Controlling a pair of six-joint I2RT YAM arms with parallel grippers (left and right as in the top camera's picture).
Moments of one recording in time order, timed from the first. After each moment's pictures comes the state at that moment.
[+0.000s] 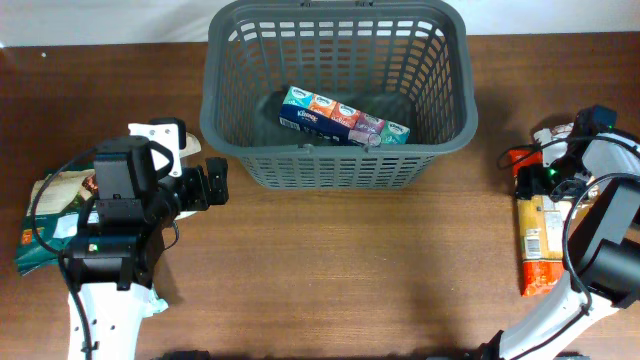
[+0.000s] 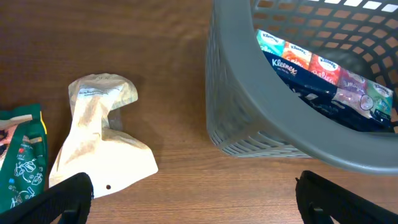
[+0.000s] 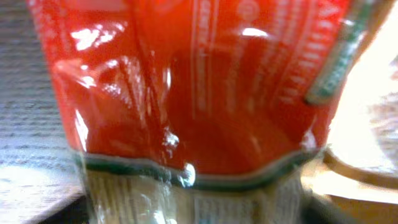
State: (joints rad) left arm 0.01 1.08 1.10 -0.76 0.13 -0.09; right arm -0.46 2.07 1.41 -0.86 0.00 -0.39
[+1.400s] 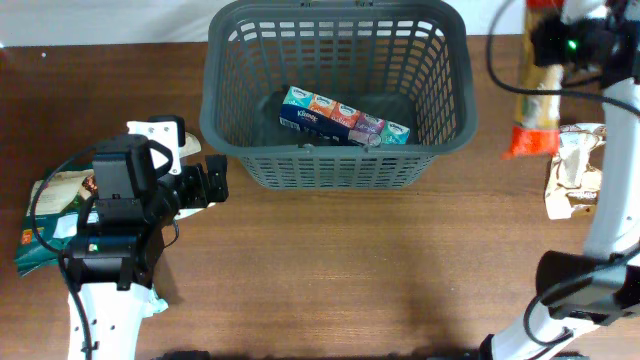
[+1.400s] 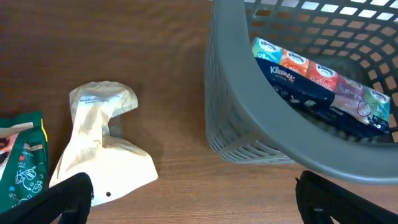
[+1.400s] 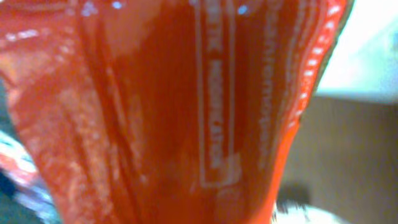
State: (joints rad) left arm 0.01 1.08 1.10 -0.74 0.13 -0.09; right arm -0.15 1.89 2.27 -1.10 -0.17 -0.22
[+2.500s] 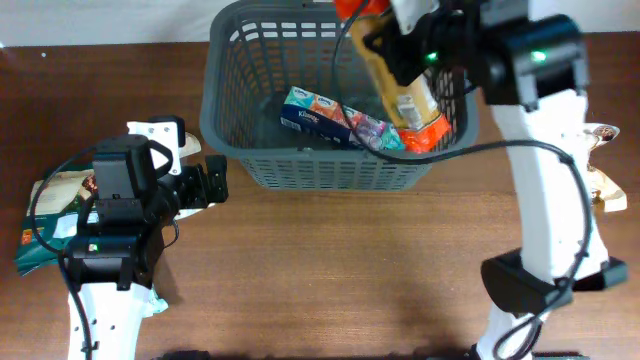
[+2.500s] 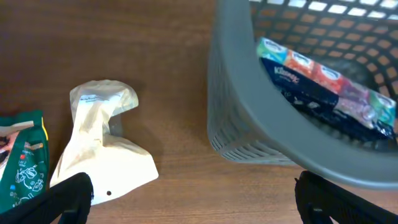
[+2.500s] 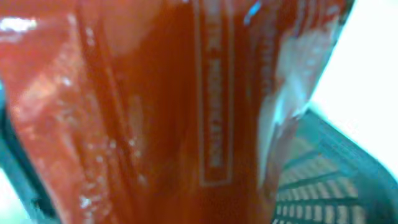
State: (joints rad) left arm 0.01 1.08 1.10 -0.74 0.13 -0.09; right arm 0.34 1.98 2.58 -1.34 -0.31 -0.35
